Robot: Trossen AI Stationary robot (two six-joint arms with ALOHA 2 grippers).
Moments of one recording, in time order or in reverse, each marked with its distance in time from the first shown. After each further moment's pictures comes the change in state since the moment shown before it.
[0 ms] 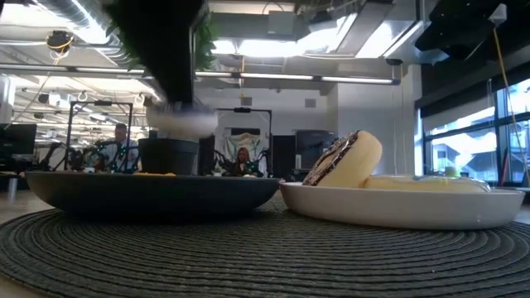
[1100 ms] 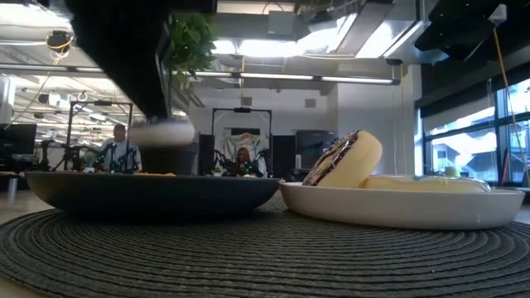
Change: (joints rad) left arm 0.023 -0.359 -0.582 0.500 0.034 0.030; right arm 0.000 0.000 0.000 0.000 0.000 0.001
